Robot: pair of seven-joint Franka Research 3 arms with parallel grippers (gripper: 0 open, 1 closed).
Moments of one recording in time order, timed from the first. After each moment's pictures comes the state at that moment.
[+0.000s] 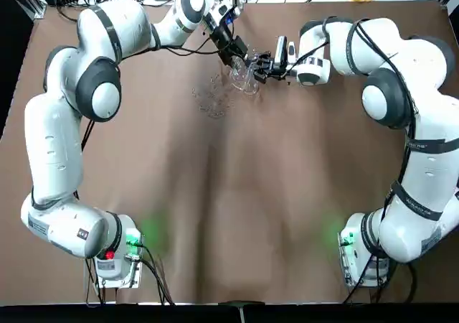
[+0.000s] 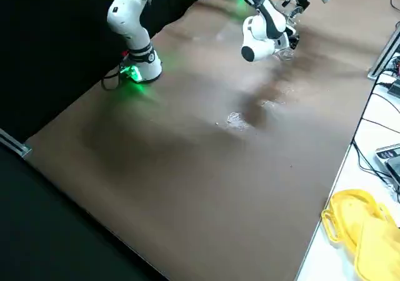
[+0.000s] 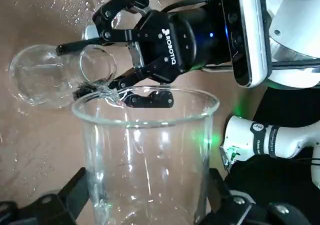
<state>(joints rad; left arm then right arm) -0.36 0.71 -0.31 -1.42 -0.76 2.00 0.33 0.47 0.65 0.00 -1.92 2.10 2.14 -2.54</state>
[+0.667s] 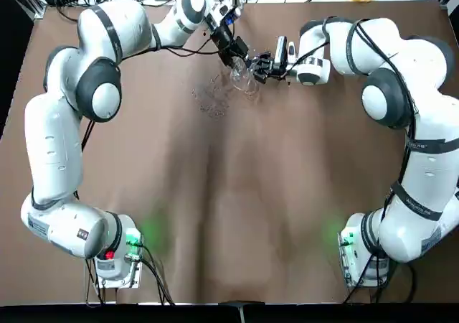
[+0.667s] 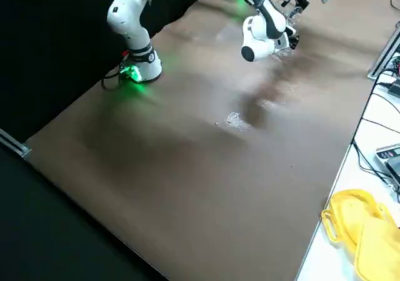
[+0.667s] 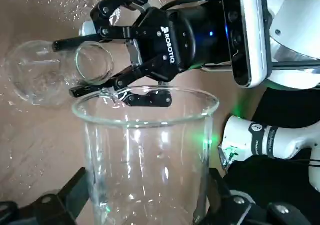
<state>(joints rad) -0.37 0.71 -0.31 -1.42 -0.76 2.00 0.31 0.47 0.65 0.00 -1.92 2.10 2.14 -2.54</state>
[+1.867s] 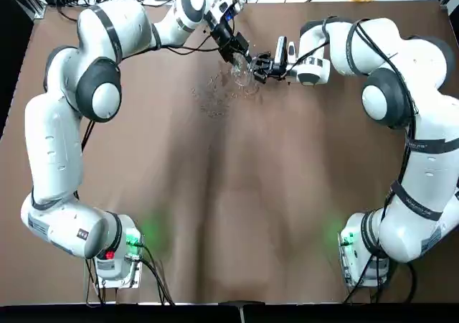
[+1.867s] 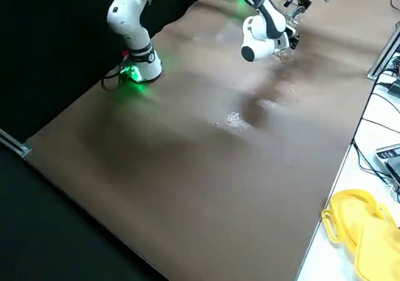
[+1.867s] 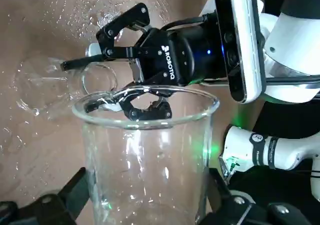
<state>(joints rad) -0.37 0.71 -0.31 -1.41 -0.76 2.04 0.31 0.47 0.65 0.00 -1.92 2.10 2.14 -2.54</state>
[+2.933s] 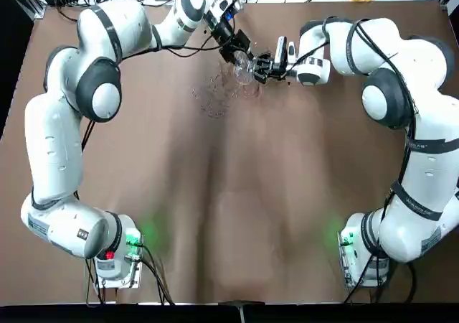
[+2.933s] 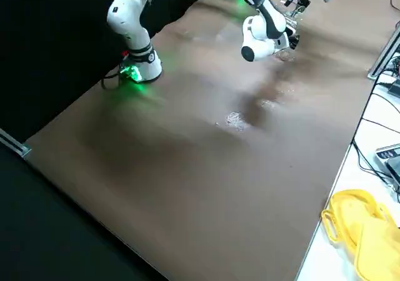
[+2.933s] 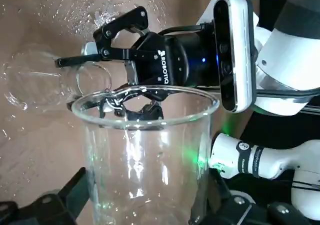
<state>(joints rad) -0.37 0.71 -0.31 -1.41 -0.81 2.04 0.25 0.47 0.65 0.00 -1.92 2.10 2.14 -2.54</state>
